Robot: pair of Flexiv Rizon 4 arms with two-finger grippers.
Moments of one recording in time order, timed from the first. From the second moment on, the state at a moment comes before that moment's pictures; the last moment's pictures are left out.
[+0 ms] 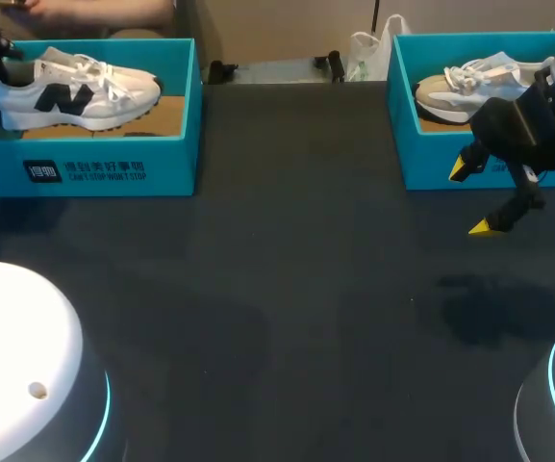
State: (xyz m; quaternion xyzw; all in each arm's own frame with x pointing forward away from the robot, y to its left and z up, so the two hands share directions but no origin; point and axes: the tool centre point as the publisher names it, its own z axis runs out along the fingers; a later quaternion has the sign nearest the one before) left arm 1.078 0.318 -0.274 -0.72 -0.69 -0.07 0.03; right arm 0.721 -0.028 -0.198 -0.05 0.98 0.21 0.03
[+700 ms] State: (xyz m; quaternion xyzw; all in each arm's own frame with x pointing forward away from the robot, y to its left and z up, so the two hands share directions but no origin) left arm 1.083 0.305 -0.321 -0.73 -0.67 -0.07 0.03; right arm 0.721 -0.028 -0.198 -0.05 0.98 0.21 0.03
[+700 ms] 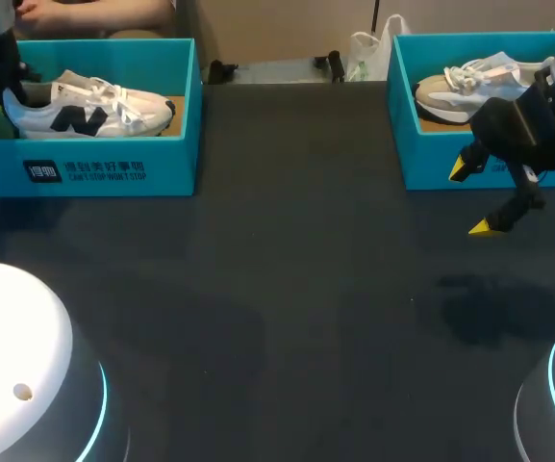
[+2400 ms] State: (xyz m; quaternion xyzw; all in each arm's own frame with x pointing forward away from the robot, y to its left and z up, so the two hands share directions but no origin) left arm 1.056 0.313 -0.388 -0.72 -0.69 -0.05 0.07; right arm 0.721 -0.028 -0.198 -0.05 0.98 0.21 0.03
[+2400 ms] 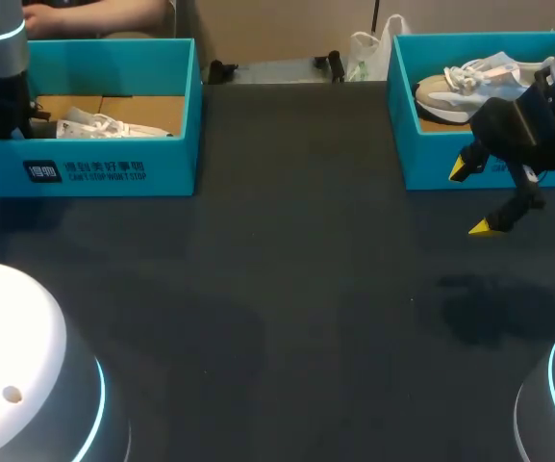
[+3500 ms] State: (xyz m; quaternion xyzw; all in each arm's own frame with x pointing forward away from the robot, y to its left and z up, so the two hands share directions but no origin) left arm 1.057 0.309 -0.378 -0.74 -0.67 -0.04 0.07; right arm 0.721 -0.028 -0.198 -0.05 0.98 0.21 0.03
